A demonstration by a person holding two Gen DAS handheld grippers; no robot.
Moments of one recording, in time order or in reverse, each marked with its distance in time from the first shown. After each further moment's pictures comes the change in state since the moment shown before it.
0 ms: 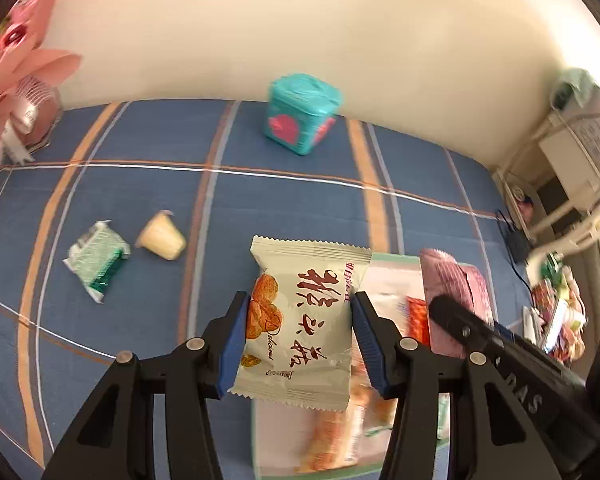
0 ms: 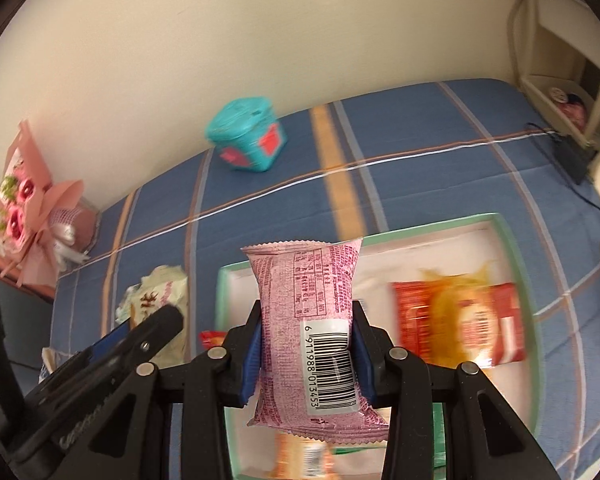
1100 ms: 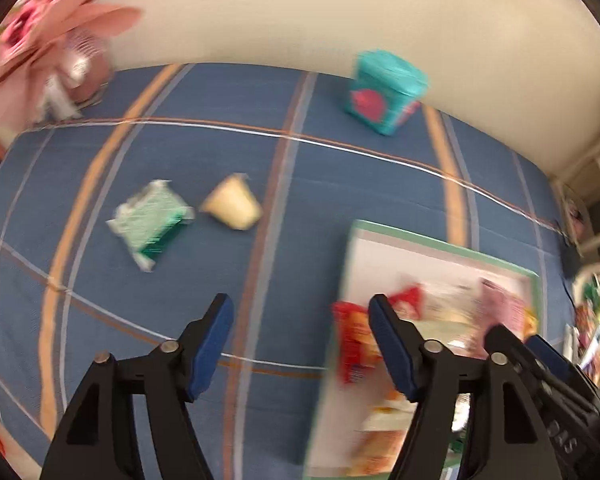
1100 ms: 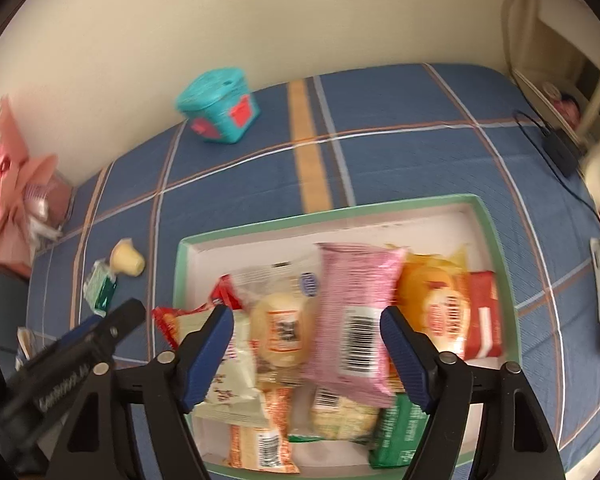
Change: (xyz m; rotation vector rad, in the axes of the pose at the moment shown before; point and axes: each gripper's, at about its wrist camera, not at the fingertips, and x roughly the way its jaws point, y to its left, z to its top) left arm 0.017 0.059 -0.009 -0.144 0.056 0.195; right arm 0.024 0.012 -0.011 -0.100 0.077 -0.057
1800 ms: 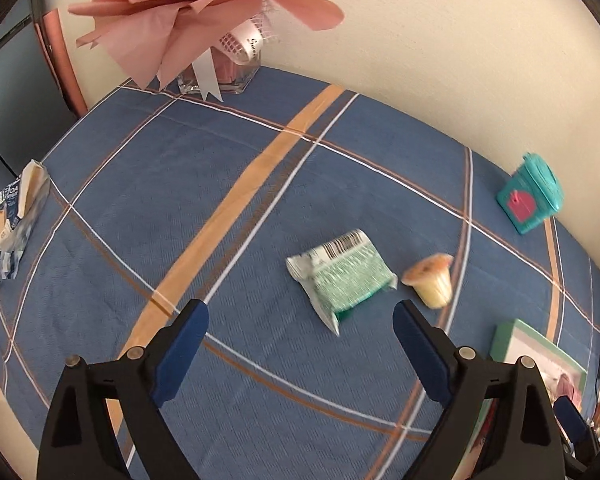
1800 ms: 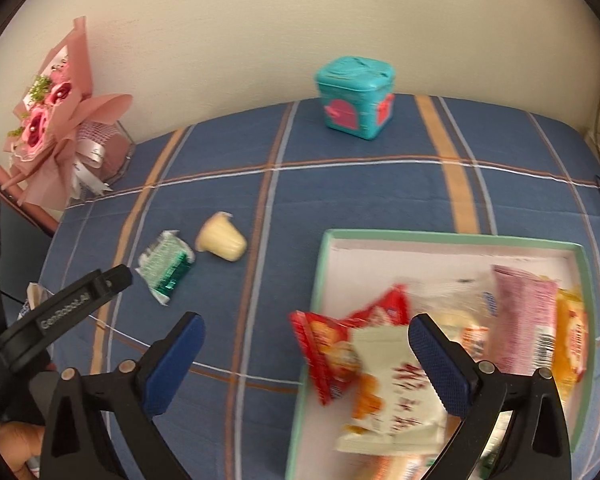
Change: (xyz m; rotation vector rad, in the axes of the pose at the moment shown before) left arm 0.001 0.138 0.016 -0.262 -0.116 0.157; right arm 0.025 0.119 -0.012 -0.171 -0.059 0.104
